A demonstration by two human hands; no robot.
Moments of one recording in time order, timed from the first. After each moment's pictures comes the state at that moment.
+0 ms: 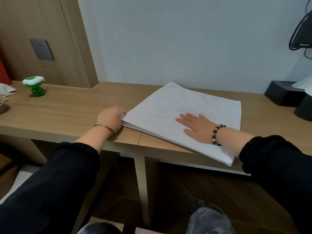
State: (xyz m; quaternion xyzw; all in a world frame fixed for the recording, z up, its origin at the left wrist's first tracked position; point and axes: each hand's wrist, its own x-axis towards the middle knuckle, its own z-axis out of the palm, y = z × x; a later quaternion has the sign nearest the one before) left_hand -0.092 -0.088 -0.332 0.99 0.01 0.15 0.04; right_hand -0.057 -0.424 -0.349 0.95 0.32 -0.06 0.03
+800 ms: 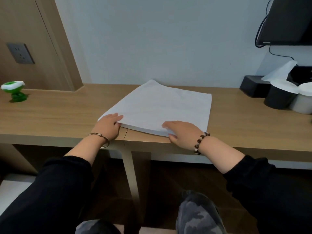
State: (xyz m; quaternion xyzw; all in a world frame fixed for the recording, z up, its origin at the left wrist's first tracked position) left_hand -0.101 -0.110 -0.364 0.99 -0.04 0.09 0.14; right_hand -0.145 -0.408 -0.333 0.96 0.27 0.02 -0.09
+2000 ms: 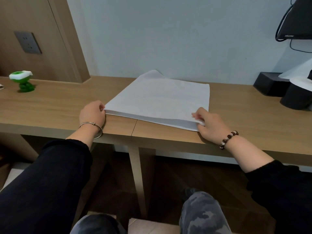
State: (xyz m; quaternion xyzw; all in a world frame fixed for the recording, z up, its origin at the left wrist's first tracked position) left_hand -0.096 -0.061 -0.355 0.94 0.14 0.24 0.18; right_hand -0.127 -0.450 -0.340 0.95 0.19 0.10 -0.23
